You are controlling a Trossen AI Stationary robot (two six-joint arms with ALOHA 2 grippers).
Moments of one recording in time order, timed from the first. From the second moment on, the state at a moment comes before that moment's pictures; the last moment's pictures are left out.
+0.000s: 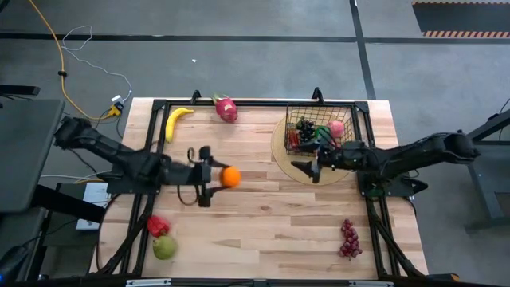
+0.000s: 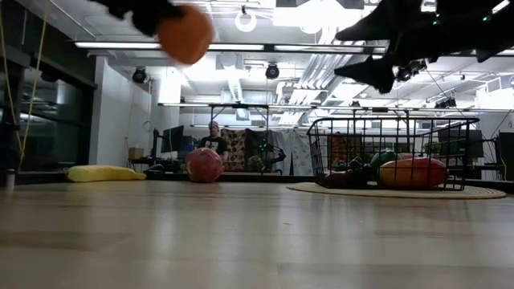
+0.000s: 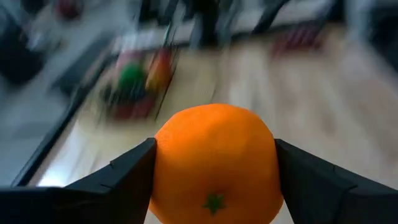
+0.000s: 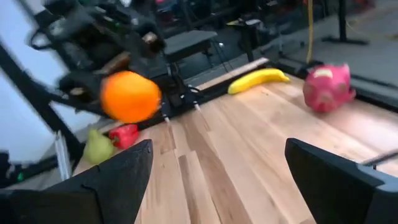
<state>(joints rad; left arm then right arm) -0.23 1.06 0.67 -0.03 -0.45 0.04 0.01 0.96 0.34 0.52 0.18 0.37</state>
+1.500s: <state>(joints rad) 0.15 1.36 0.64 0.81 0.09 -0.05 0.05 1.47 0.77 0.66 0.10 -0.01</state>
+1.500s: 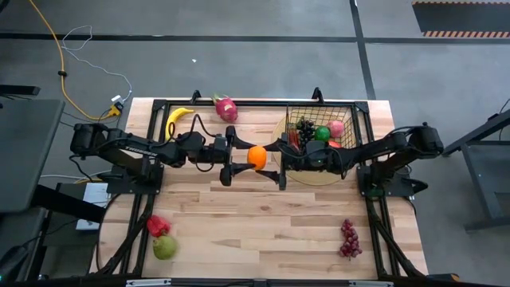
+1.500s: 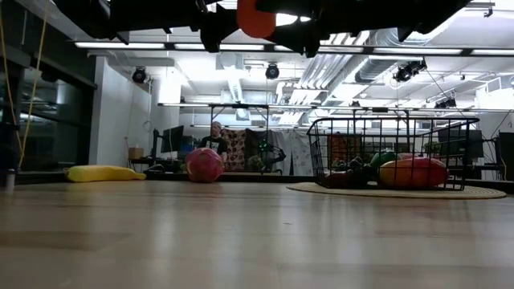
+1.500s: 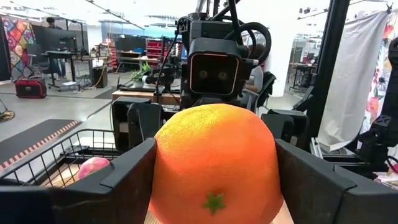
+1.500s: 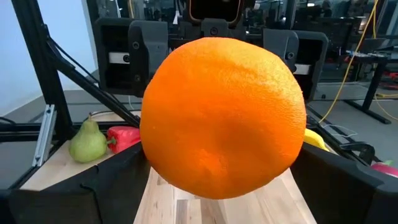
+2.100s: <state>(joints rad) 0.16 1.34 0.64 0.76 0.13 -0.05 0.05 1.45 0.77 0.60 0.10 -0.05</state>
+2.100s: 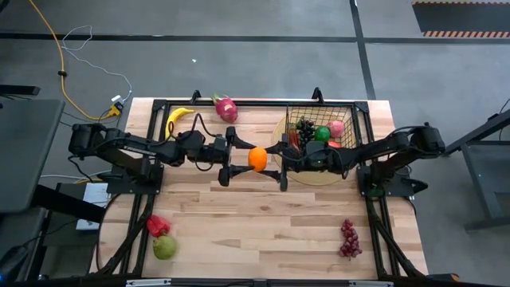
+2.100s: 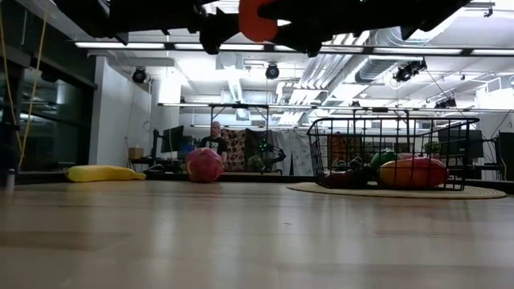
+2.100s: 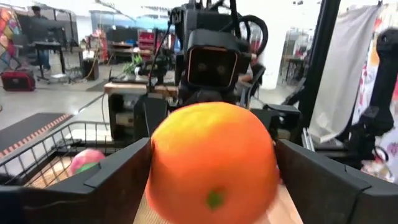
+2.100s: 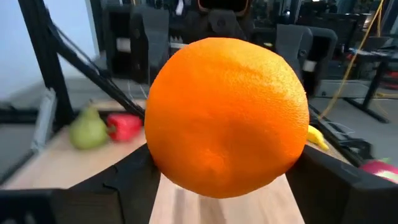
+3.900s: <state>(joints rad) 0.22 0.70 0.32 0.46 0.06 0.00 -0.47 1.33 0.77 -0.33 0.19 0.29</state>
